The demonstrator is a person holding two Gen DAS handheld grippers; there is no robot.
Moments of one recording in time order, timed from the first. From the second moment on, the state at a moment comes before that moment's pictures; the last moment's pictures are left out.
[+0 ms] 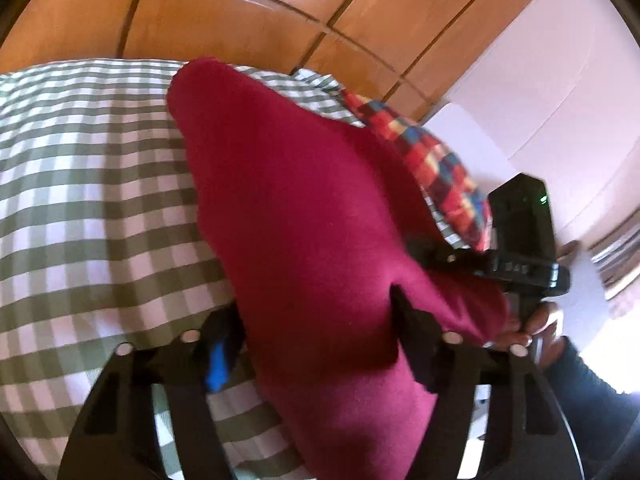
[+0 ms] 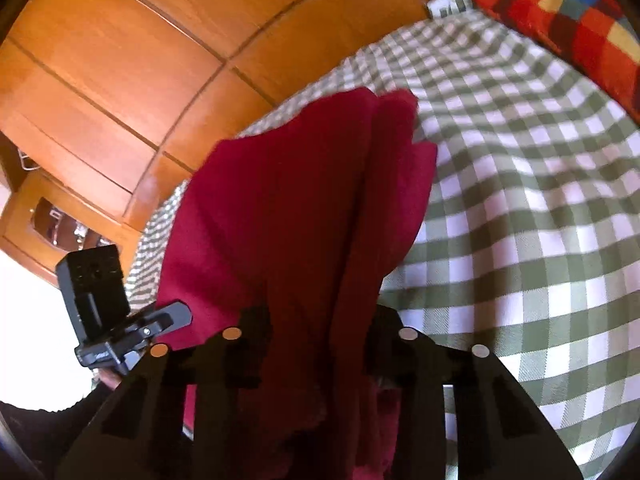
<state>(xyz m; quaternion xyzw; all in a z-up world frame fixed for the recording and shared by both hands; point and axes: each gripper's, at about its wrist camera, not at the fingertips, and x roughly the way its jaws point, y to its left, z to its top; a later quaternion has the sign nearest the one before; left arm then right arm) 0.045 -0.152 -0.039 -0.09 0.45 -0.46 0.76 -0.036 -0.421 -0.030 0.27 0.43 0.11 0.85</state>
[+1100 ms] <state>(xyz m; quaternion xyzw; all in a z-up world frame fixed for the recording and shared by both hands) 0.120 -0.249 -0.013 0.07 0.41 -0.30 0.86 -0.049 -0.486 -0.024 0.30 0.33 -0.15 0.88</state>
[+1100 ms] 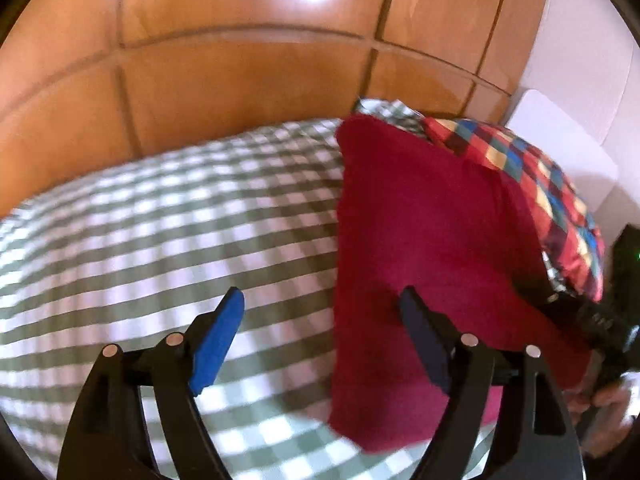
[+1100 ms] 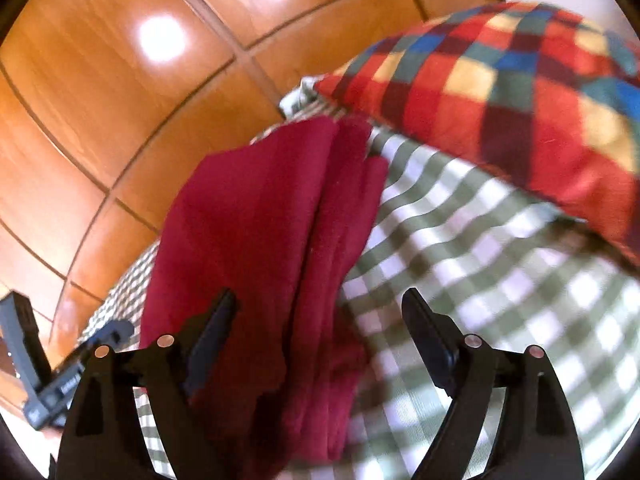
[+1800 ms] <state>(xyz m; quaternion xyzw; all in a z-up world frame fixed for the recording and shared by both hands) 0.000 -0.191 0.010 0.07 0.36 -0.25 0.90 -0.111 -0.350 -0.011 0.15 0.33 -0.28 0.89</state>
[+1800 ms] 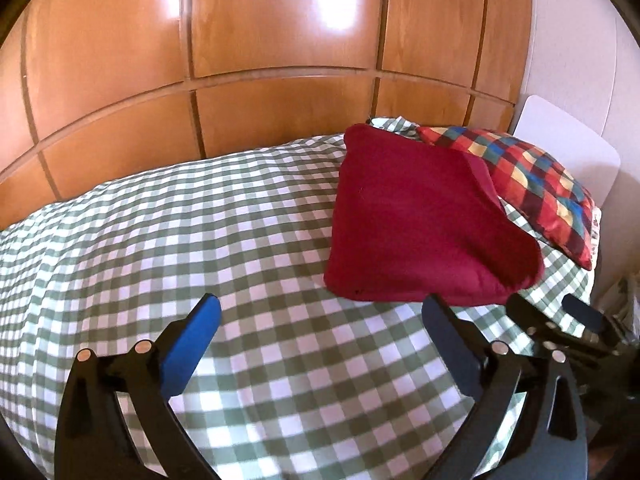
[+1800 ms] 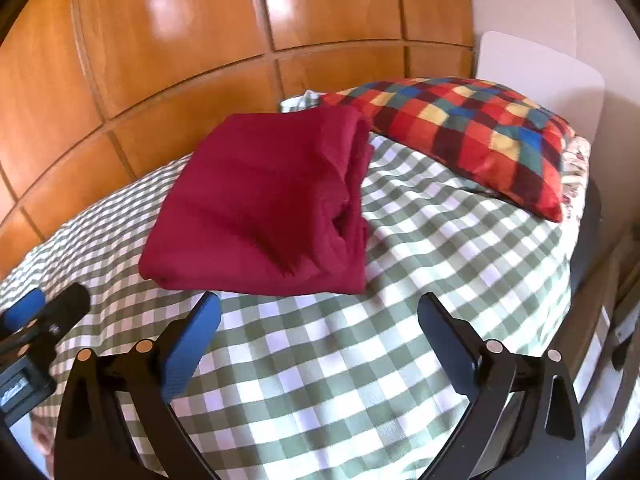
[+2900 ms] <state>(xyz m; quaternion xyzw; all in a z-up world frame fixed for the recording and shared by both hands) -0.028 -0.172 0.036 0.07 0.29 -0.23 0.93 -0.121 -0.322 0.012 0.13 0.31 -0.29 0.90</state>
